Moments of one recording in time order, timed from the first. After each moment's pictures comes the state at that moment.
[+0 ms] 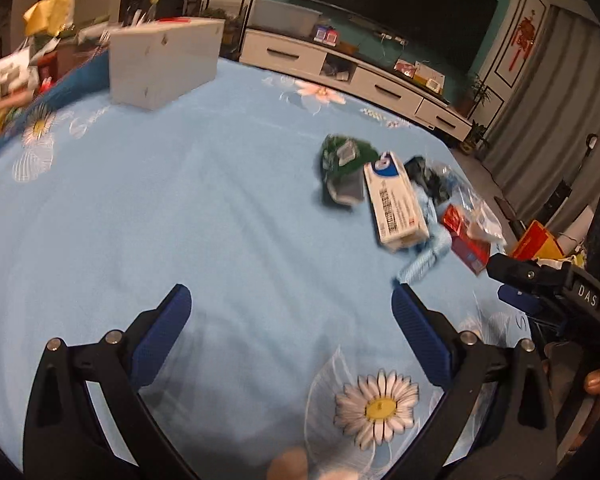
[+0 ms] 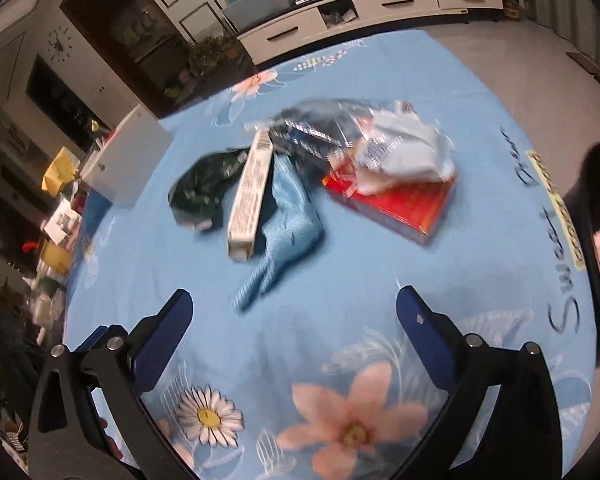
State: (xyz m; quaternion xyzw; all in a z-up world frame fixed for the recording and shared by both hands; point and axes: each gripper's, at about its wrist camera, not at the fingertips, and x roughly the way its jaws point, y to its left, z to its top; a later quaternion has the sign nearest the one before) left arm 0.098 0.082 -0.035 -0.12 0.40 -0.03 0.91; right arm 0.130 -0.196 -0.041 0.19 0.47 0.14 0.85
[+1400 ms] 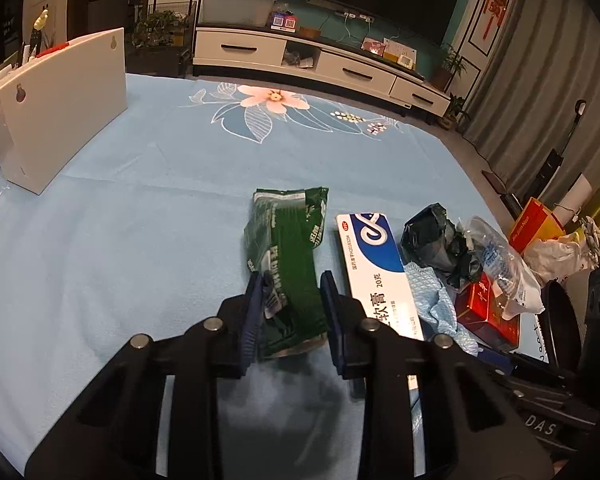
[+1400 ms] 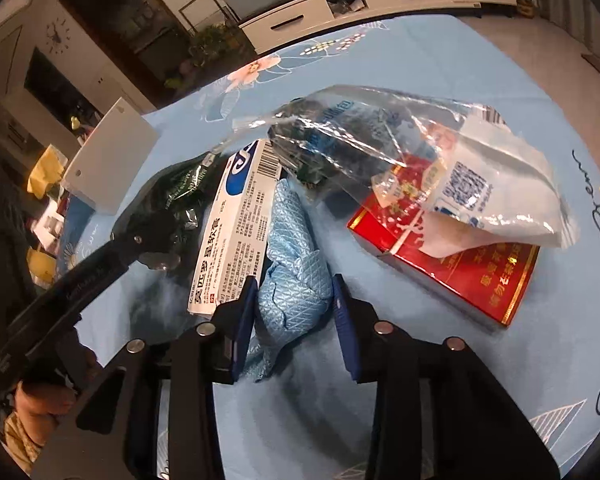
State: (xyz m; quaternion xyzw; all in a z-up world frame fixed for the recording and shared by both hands) left arm 0.250 0.041 -0.054 -0.08 0.42 -0.09 0.90; right arm 0.188 -0.176 -0.074 0.17 0.48 0.15 0.85
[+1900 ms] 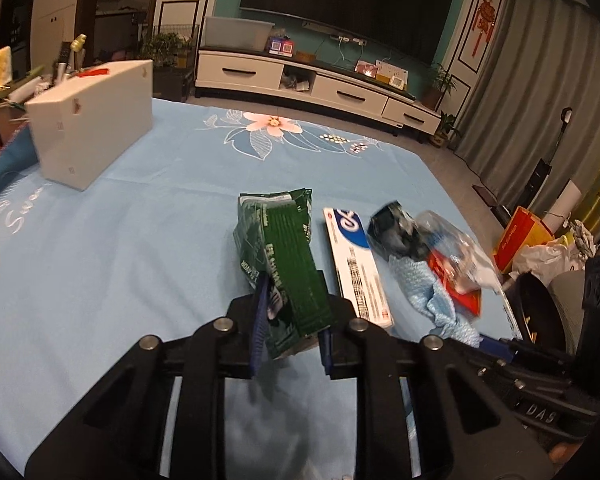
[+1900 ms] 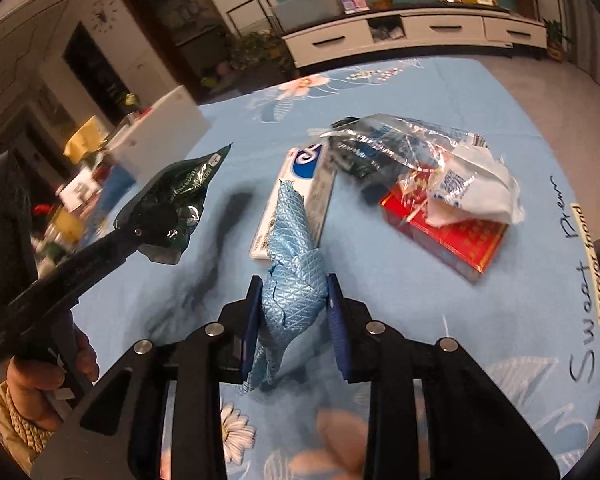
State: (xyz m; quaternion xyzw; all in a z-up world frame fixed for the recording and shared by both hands) left arm 0.167 0.056 -0.015 -0.08 0.38 -0.09 0.92; right arm 0.124 -0.174 -0.035 0.12 0.44 0.20 0.87
